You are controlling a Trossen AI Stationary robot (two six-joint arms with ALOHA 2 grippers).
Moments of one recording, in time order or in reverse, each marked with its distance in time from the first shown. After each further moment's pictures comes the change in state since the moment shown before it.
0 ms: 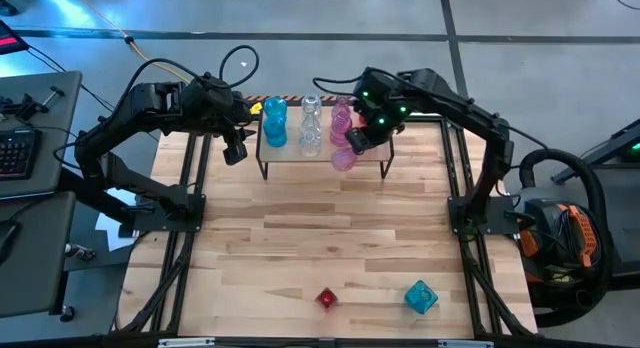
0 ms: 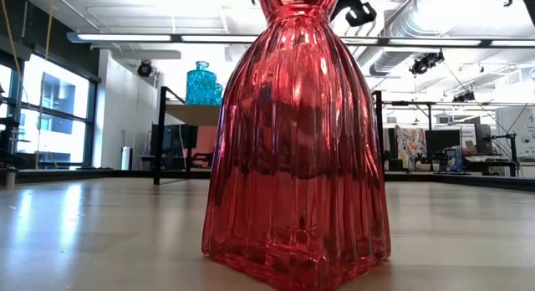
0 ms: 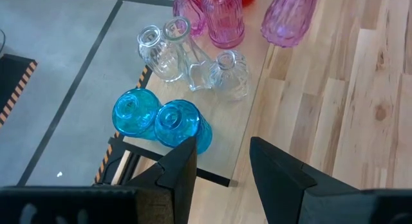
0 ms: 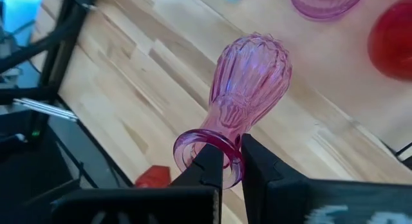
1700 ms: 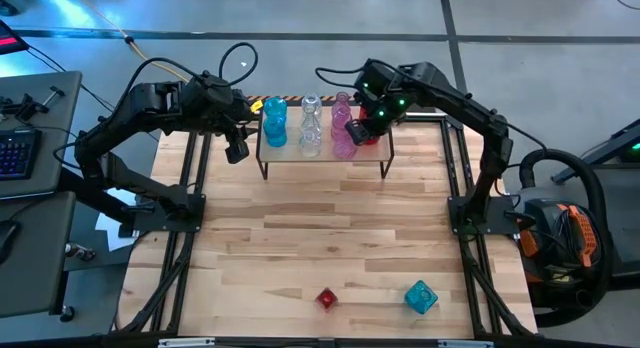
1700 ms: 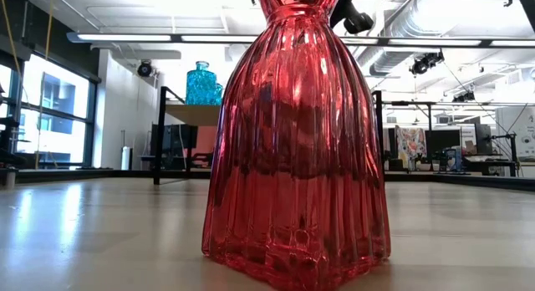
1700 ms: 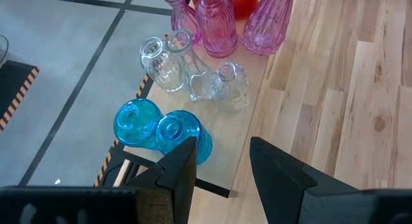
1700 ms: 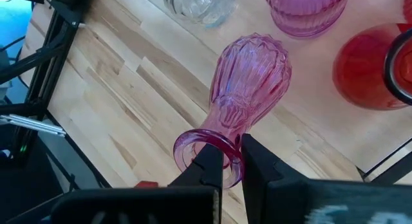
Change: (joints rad) left arm 0.000 0.000 0.000 0.037 0.000 0.000; right arm -0.069 0.015 -0.001 0.017 0.021 -0.054
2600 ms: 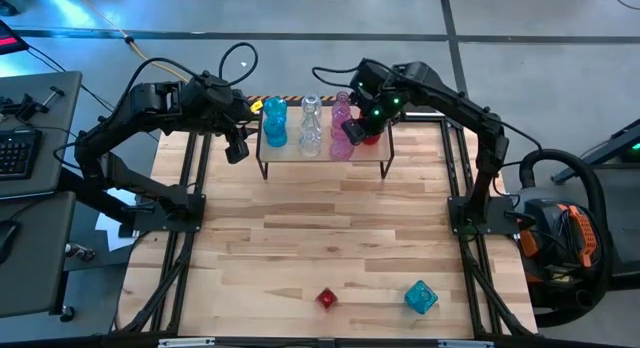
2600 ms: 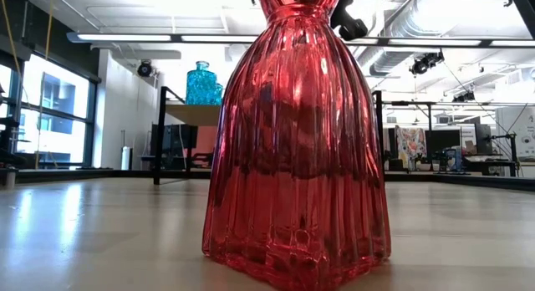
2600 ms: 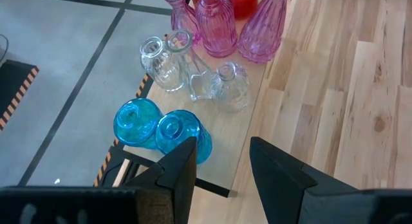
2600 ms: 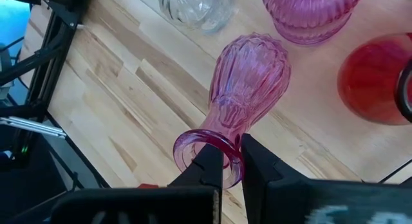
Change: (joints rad) left arm 0.000 0.000 0.000 -0.001 0.000 -0.003; right arm -0.018 0.038 0.001 0.014 -0.014 -0.017
